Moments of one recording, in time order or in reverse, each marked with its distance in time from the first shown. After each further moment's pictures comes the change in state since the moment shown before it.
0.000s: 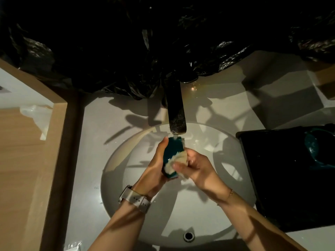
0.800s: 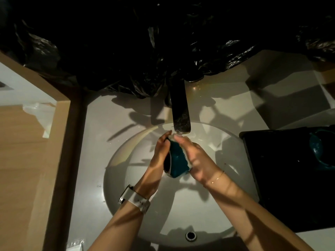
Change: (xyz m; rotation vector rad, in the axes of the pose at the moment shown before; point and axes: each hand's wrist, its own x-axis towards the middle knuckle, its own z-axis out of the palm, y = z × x) left_hand 0.004 -0.006 -0.004 0.080 0.059 0.281; right_hand 0.039 -0.010 0.016 0.245 0.112 0.312
